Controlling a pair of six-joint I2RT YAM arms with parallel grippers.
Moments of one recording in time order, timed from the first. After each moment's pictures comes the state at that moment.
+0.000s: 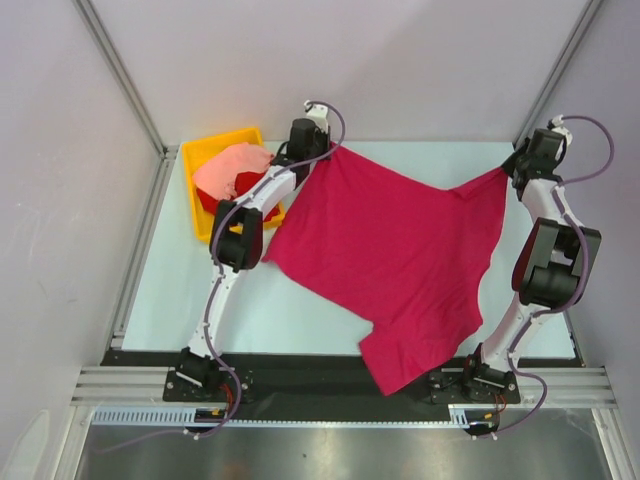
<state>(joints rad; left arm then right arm) -0.39 2.60 2.28 0.00 0.04 -0.10 -0.29 1.87 1.44 -0.04 0.01 0.44</state>
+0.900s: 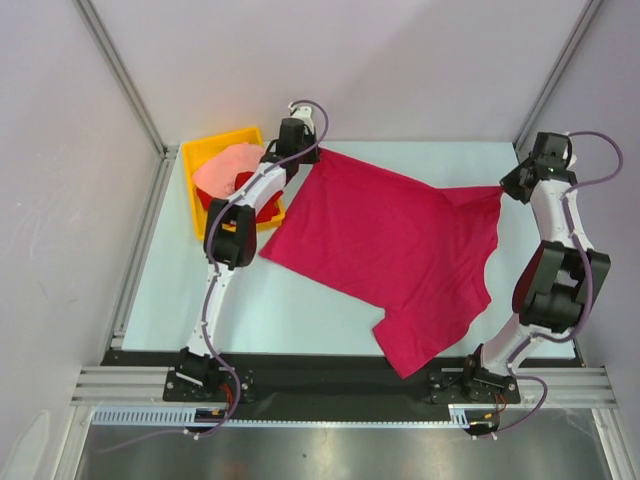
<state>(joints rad) -0.33 2.60 2.30 -0.09 0.06 -0.24 -0.29 1.75 1.49 -0.49 0.04 0.58</state>
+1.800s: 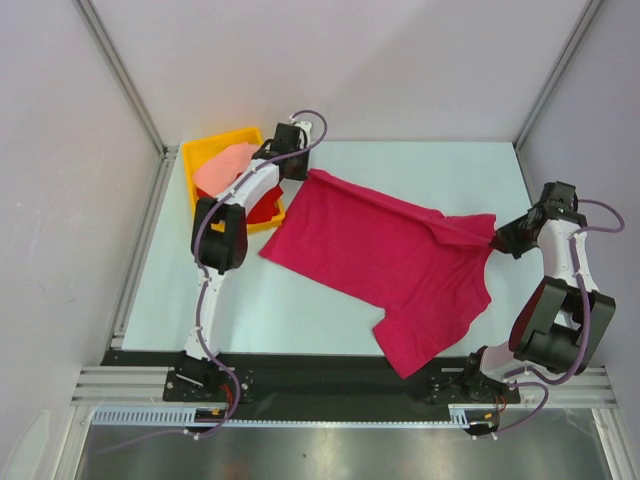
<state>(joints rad) -0.33 2.43 2.13 -0.44 0.03 -0.09 -0.40 1.45 1.11 -0.74 -0.19 0.72</state>
